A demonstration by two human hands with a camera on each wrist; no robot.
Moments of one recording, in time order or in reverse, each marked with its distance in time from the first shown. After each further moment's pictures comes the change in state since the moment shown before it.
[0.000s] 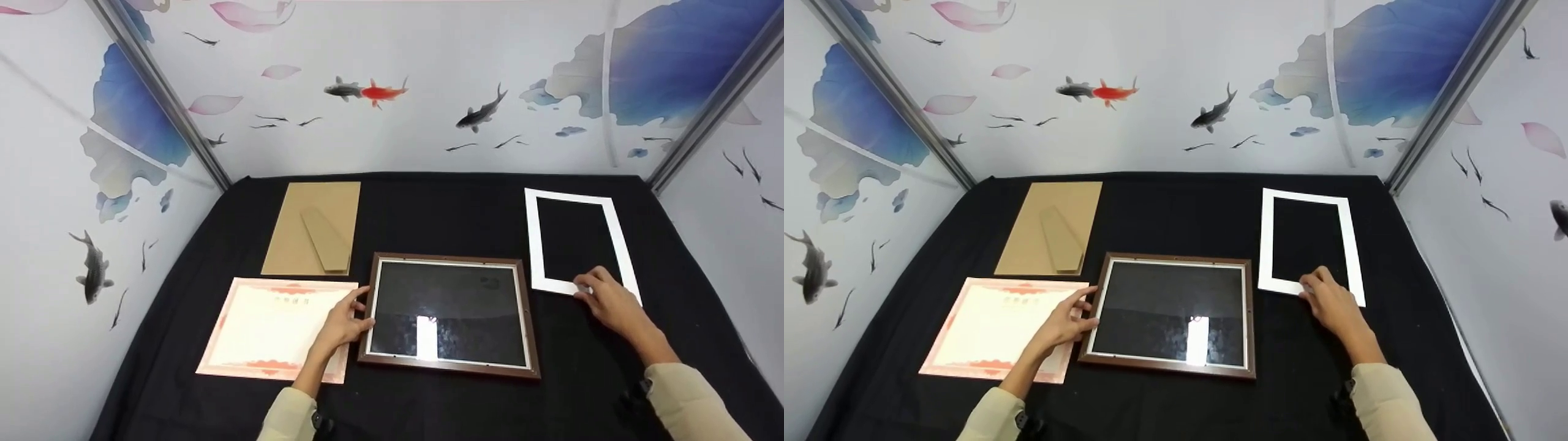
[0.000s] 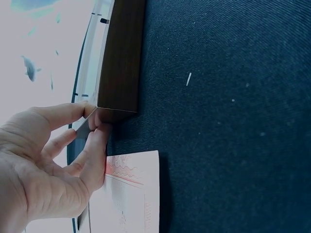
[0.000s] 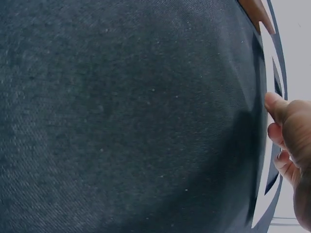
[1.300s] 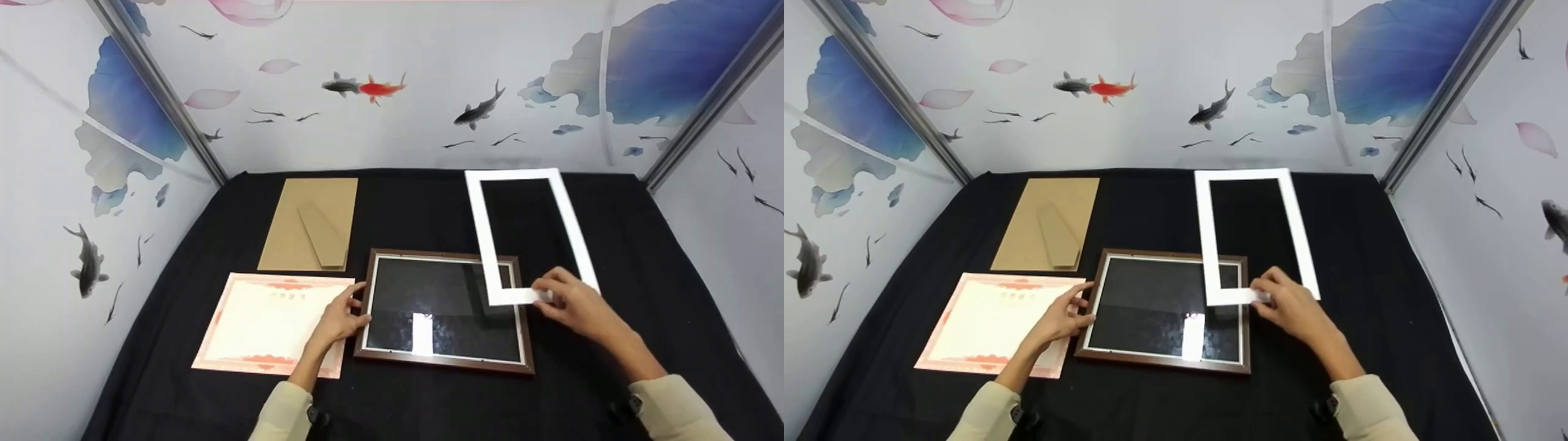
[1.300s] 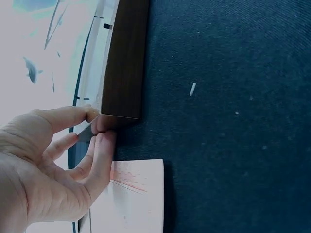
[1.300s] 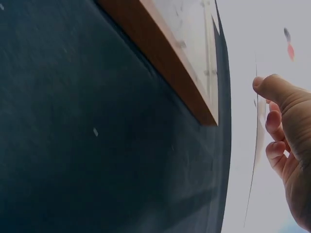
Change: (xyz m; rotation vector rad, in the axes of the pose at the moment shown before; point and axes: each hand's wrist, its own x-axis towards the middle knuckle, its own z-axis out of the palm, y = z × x) left_hand 0.000 0.003 0.001 0.067 0.009 0.015; right_hand 0.026 -0.078 -0.015 0.191 0.063 -0.324
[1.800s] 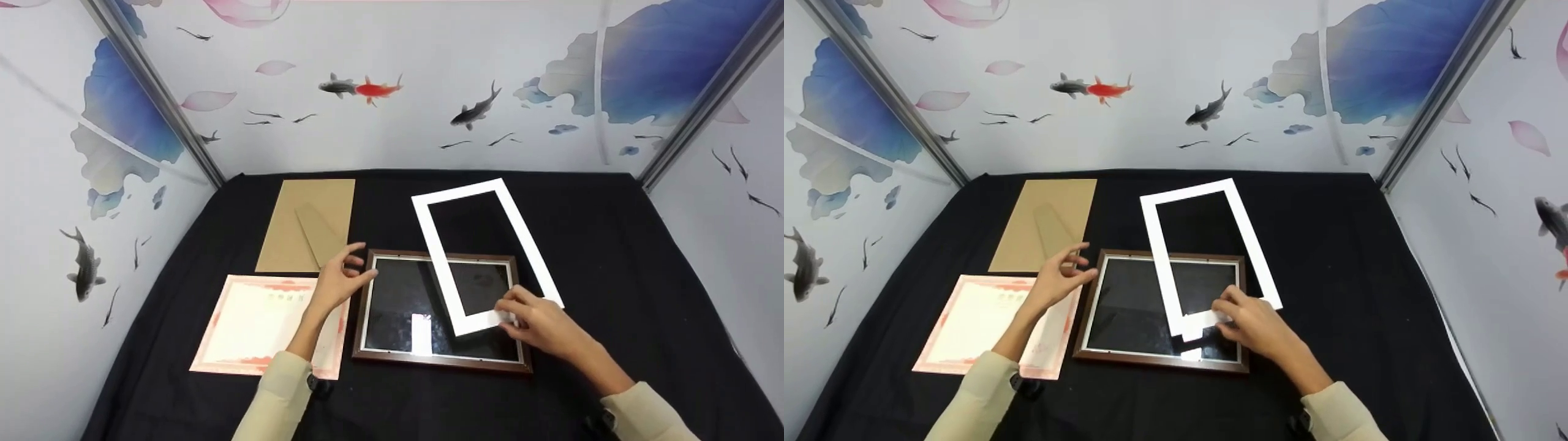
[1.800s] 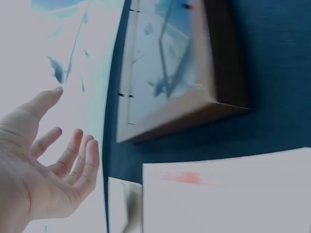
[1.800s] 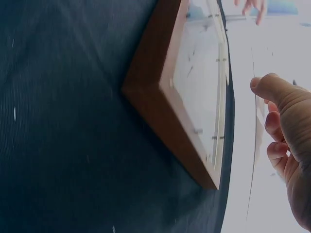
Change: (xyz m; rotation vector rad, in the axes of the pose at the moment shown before) left_hand 0.044 0.044 -0.026 -0.026 0.140 0.147; right_hand 0.016 -0.048 0.036 -0.017 -0.073 -0.143
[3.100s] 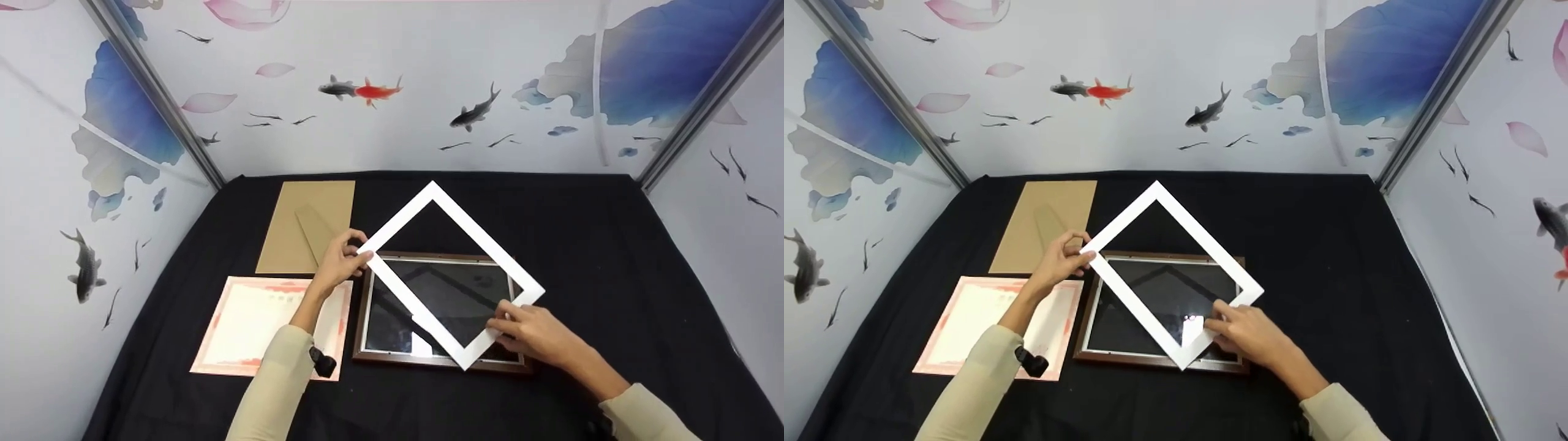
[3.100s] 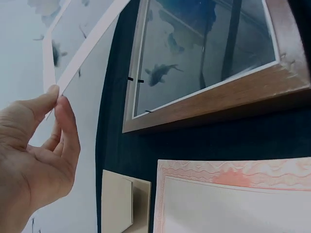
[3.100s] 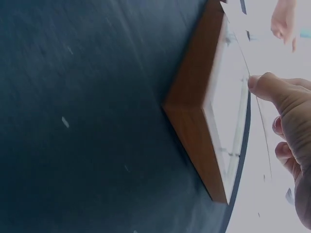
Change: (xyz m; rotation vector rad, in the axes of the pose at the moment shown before) left_hand 0.036 0.001 -0.004 -0.301 -0.082 -0.065; right_hand -0.004 -0.004 0.011 -0.111 -0.057 -0.175
